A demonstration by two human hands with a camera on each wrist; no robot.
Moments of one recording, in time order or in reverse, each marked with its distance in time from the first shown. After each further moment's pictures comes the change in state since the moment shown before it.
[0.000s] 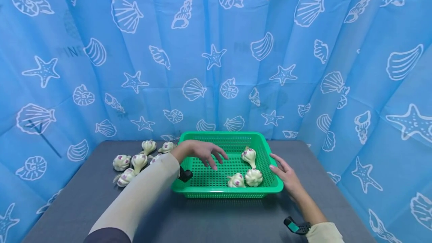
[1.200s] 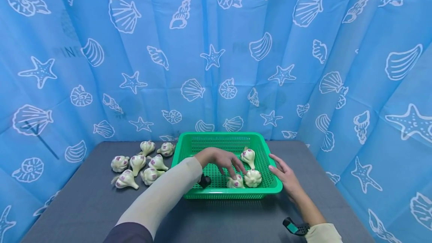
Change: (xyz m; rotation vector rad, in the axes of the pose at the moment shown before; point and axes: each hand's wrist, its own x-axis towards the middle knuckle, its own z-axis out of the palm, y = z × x) left_hand 0.068 0.021 0.033 0.099 -0.096 -0.070; right_hand 0.003 0.002 0.001 0.013 0.020 0.017
